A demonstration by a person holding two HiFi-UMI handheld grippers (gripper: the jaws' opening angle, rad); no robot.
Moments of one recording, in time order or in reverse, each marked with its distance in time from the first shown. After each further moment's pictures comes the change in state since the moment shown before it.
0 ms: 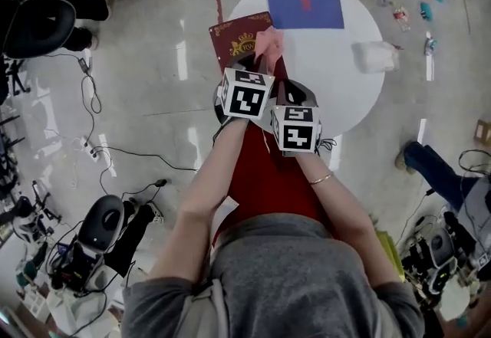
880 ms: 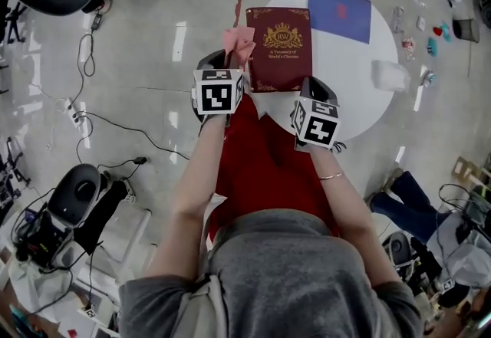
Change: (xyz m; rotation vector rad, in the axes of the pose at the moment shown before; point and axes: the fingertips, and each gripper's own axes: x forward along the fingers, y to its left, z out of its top) left arm -0.065 0.123 -0.081 -0.299 -0.060 0.206; right arm 0.008 0.003 -0.002 -0.045 0.014 -0.048
